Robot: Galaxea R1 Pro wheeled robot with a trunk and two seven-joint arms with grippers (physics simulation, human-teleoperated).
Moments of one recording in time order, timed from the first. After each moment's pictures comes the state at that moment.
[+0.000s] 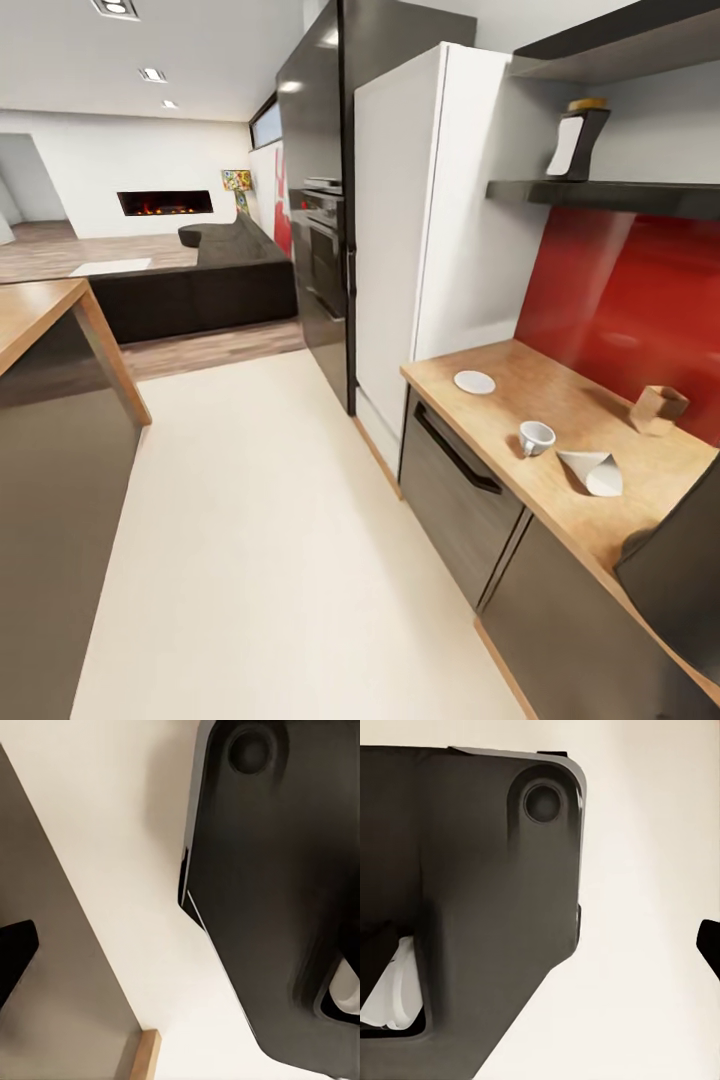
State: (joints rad) left arm -0.01 0.02 0.02 -0.13 0.10 -0.02 0.10; right arm -0.01 -0.01 0.01 -0.16 0.01 -0.09 0.00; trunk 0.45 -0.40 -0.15
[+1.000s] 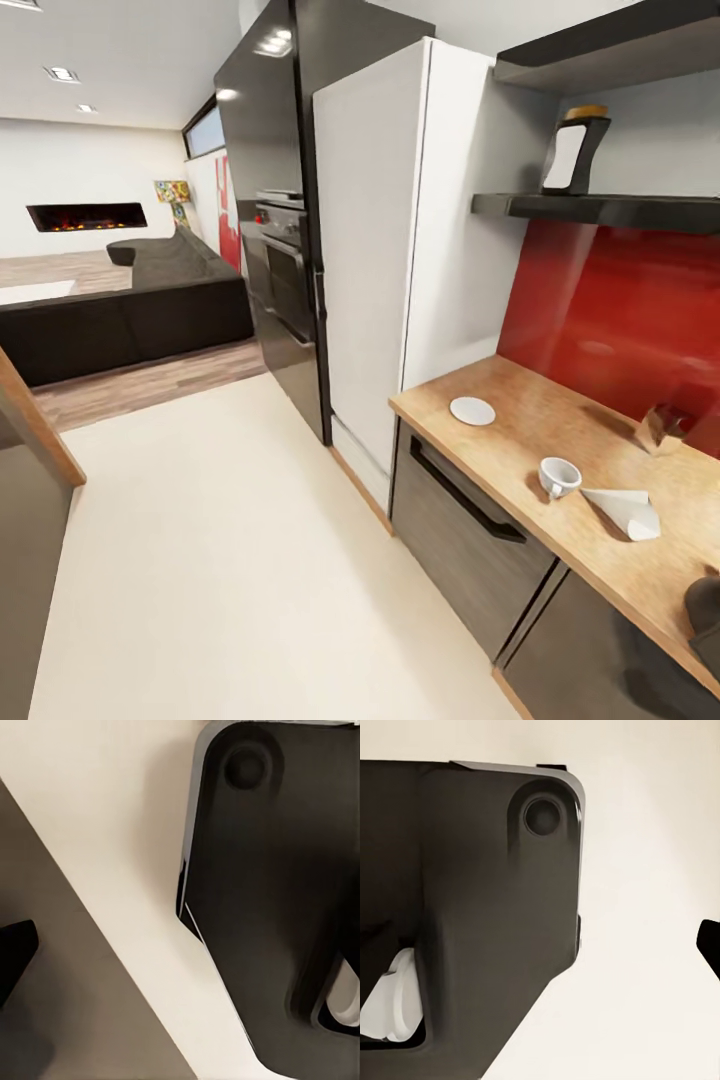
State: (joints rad) left arm -0.01 0.02 0.02 -0.13 0.10 -0.02 0.10; right arm -0.01 -0.01 0.01 -0.15 0.01 -0.09 0.00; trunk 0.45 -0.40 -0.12
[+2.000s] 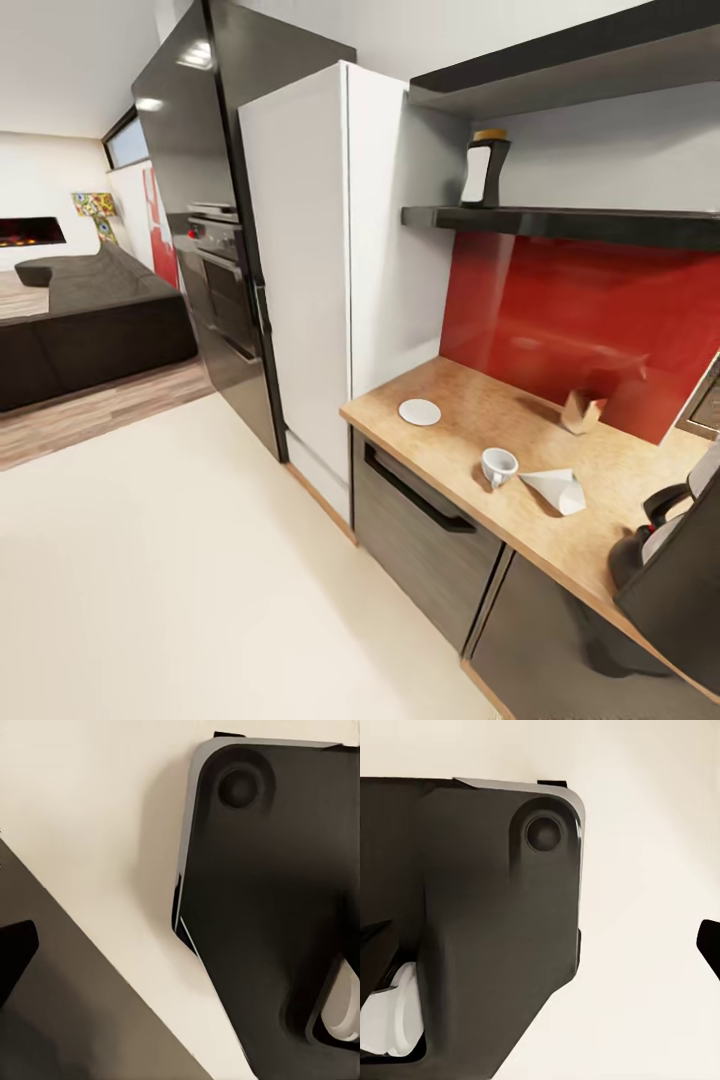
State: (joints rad) left arm -0.01 0.02 0.02 -0.13 0.10 -0.02 0.10; right arm -0.01 -0.01 0.01 -0.15 0.01 -0.09 0.00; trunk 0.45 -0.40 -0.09
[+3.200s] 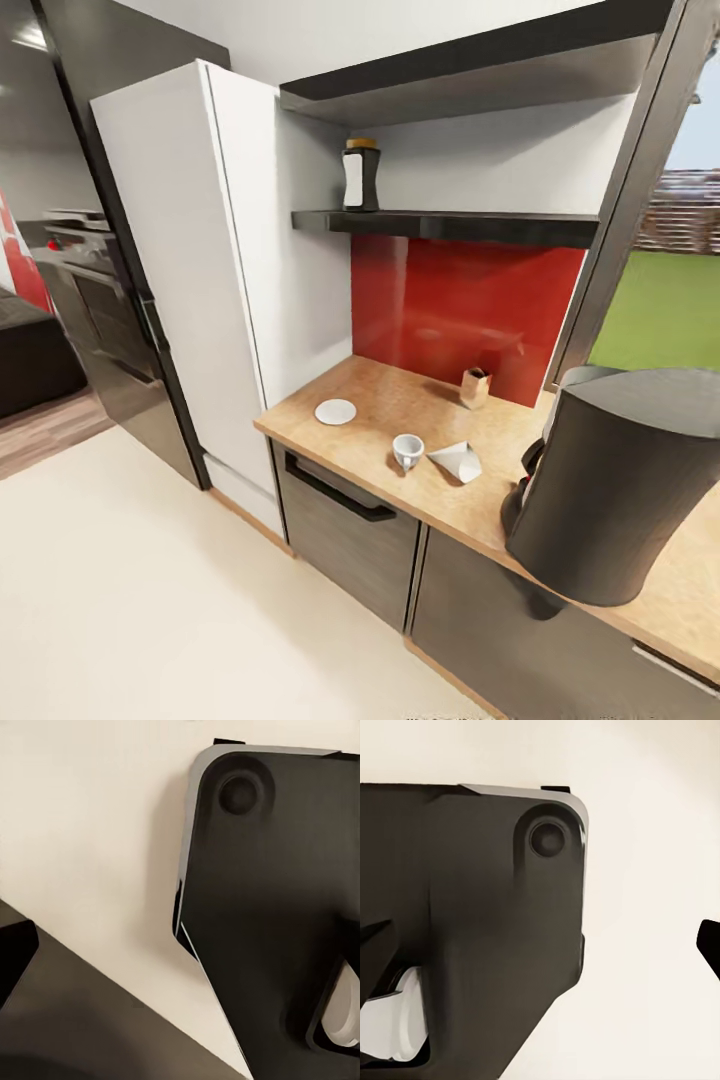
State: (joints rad) left arm -0.01 0.02 0.02 -0.13 0.10 -0.02 0.10; right arm -0.01 0.00 0.01 -0.15 0.01 -0.09 0.00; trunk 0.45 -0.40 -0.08
